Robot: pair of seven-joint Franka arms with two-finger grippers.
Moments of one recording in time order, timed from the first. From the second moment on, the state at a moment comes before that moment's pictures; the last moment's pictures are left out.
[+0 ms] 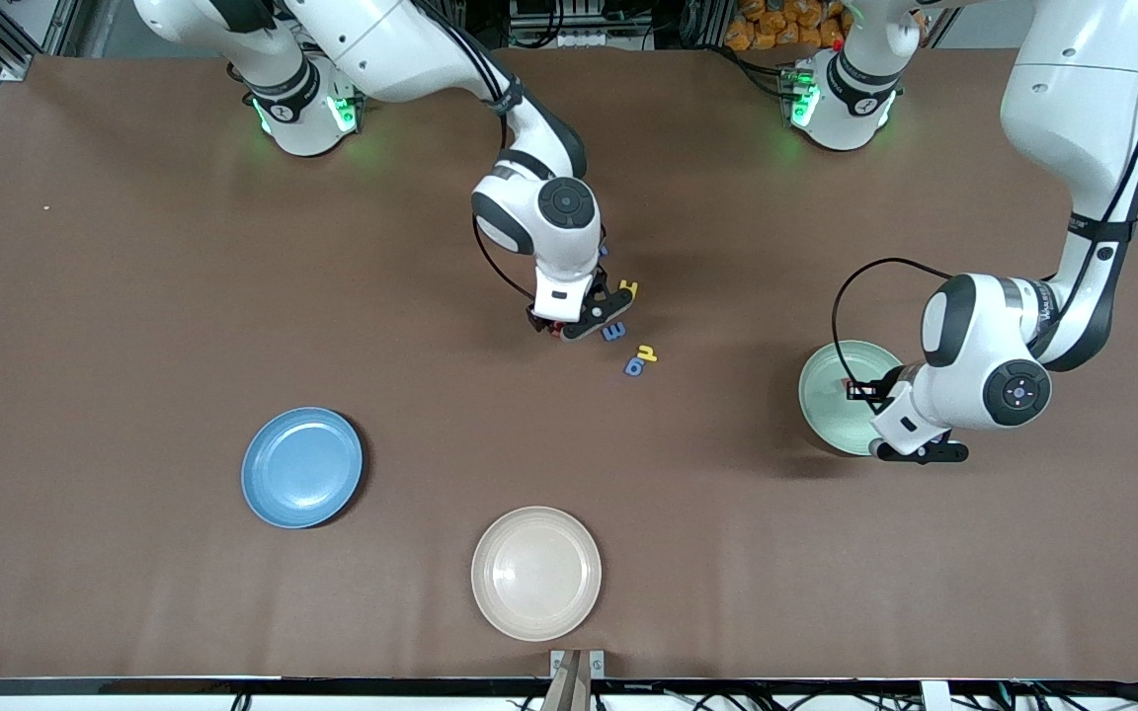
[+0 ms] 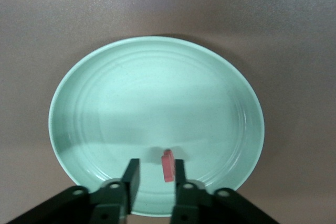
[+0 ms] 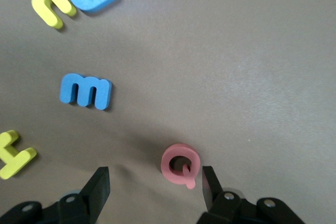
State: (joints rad) left arm 0.02 0.56 -0.15 -1.76 0.06 2.04 -0.12; right arm 0.78 0.70 0.11 -1.69 -0.12 2.36 0.35
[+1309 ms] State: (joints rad) left arm 0.01 0.55 -0.28 -1.73 0.06 2.05 -0.42; right arm 0.76 0.72 0.09 -1.69 -0.12 2.38 0.36
